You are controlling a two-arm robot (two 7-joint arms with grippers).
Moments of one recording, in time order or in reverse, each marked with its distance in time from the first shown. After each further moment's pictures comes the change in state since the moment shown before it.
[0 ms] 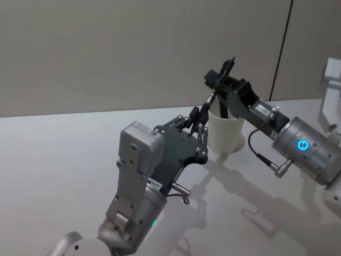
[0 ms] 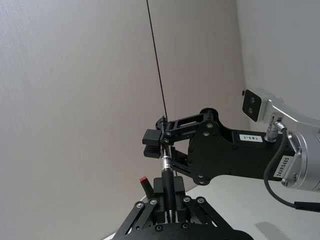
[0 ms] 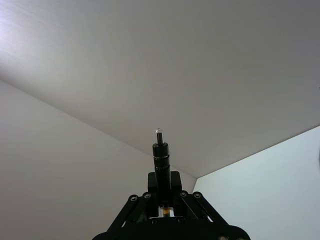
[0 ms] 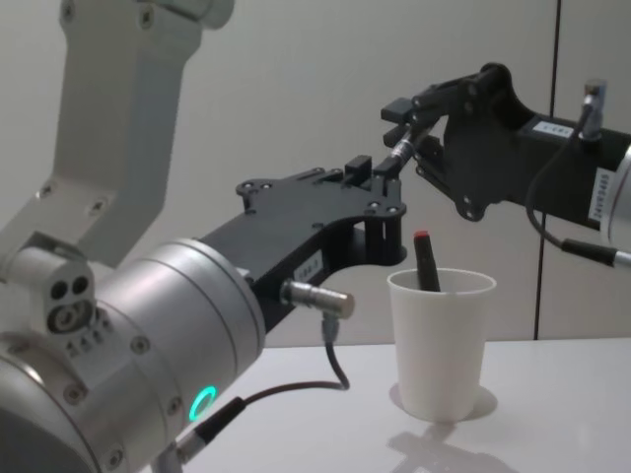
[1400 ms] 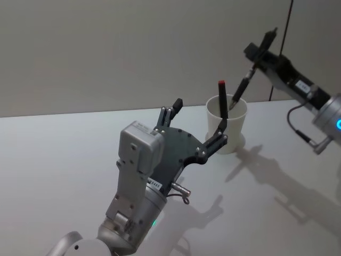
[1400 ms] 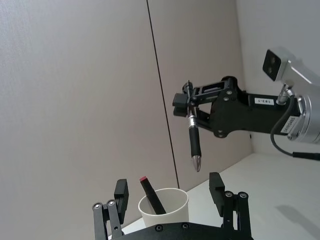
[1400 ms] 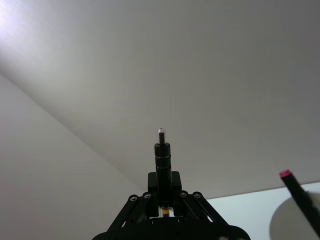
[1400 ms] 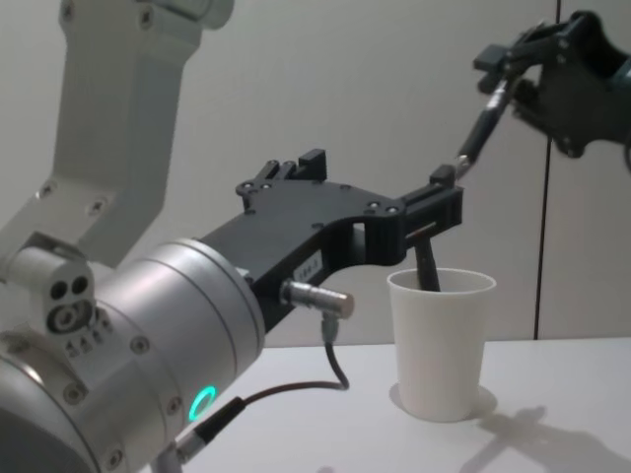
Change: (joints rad) left arm 0.000 0.000 0.000 0.000 0.000 0.000 0.000; right arm 0.038 0.106 0.064 -0.019 -0.134 -0.062 0.065
